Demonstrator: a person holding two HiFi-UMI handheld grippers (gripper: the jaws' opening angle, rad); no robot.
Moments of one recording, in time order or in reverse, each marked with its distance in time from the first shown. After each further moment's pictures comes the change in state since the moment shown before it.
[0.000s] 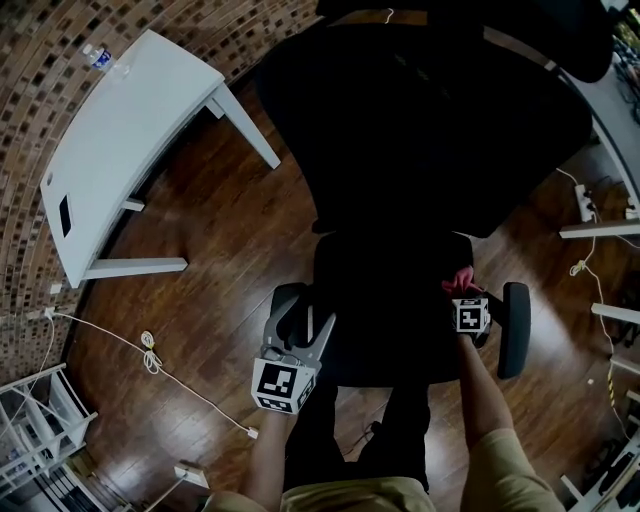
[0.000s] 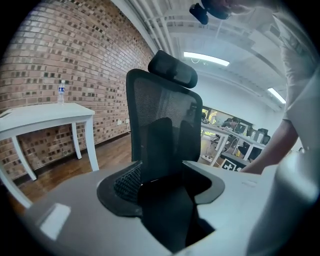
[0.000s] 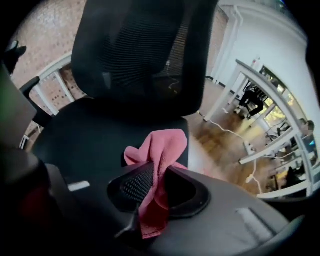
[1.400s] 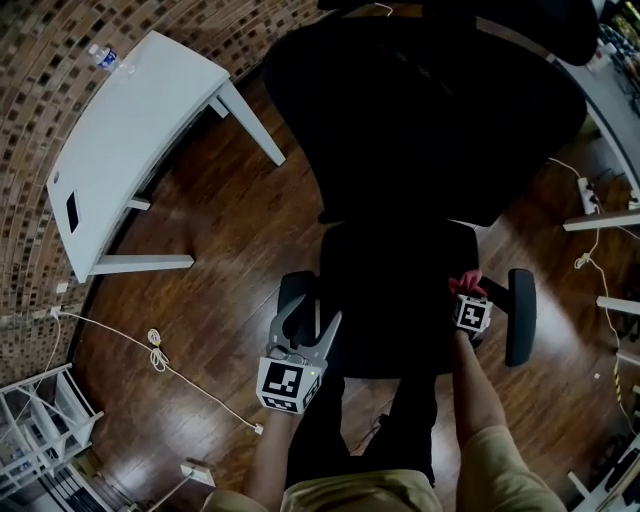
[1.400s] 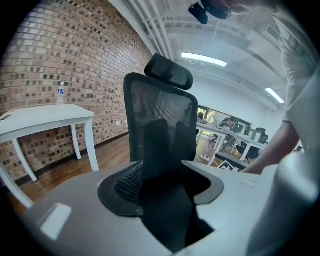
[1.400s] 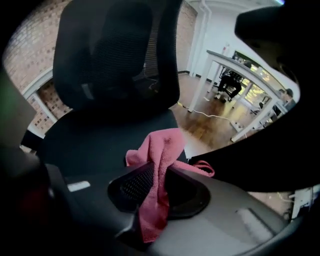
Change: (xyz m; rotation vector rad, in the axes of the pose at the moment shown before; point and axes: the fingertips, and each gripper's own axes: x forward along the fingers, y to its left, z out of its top) left arm -0.021 -0.016 0.001 0.011 -0.002 -0.014; right arm -0.015 0.006 -0.031 0.294 -0.011 -0.054
